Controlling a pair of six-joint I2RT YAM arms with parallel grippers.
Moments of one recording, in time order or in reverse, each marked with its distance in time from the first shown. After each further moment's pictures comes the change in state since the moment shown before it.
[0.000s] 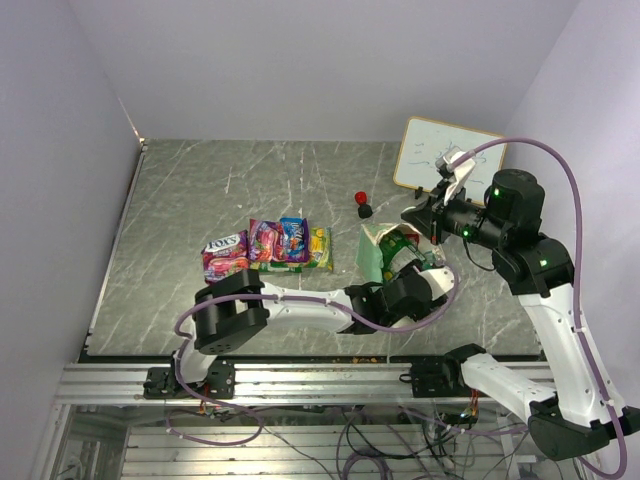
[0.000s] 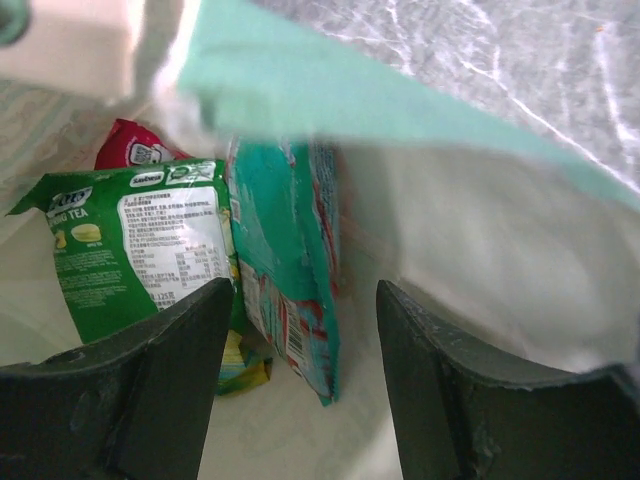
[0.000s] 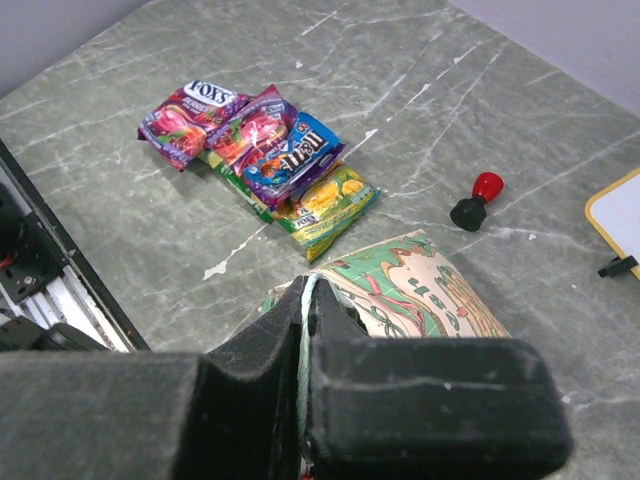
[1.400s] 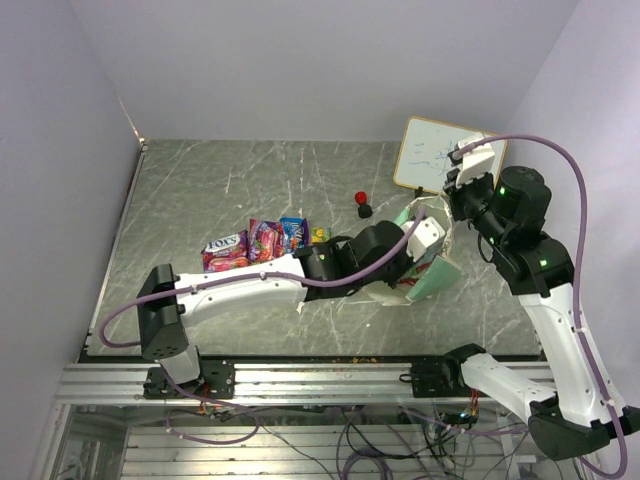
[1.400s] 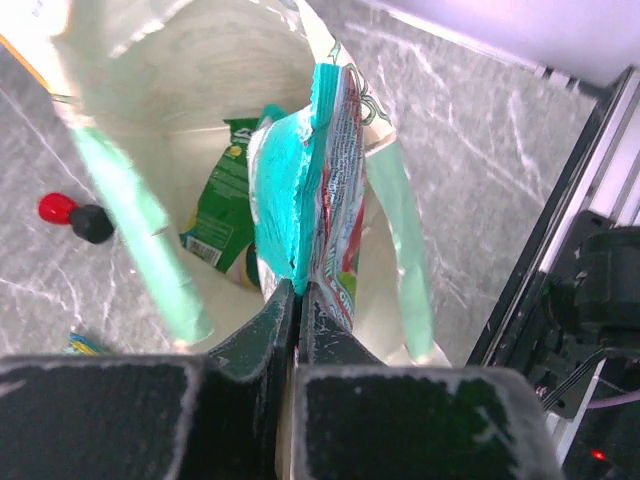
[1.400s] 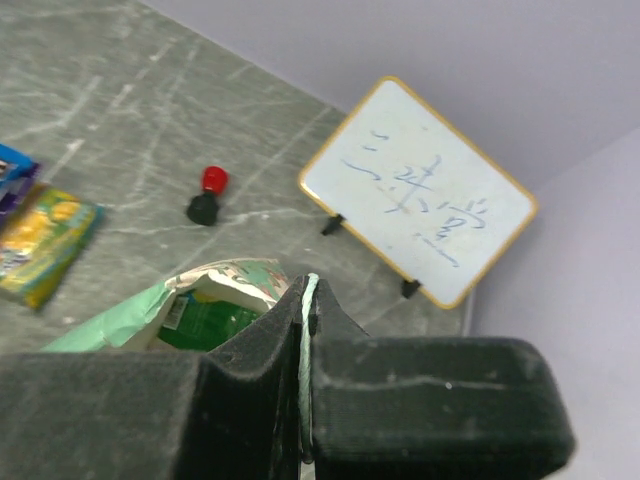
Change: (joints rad) left arm 0.095 -0.305 0.129 -0.433 0.180 -0.037; right arm 0.000 -0.006 0.000 0.112 0.540 -0.212
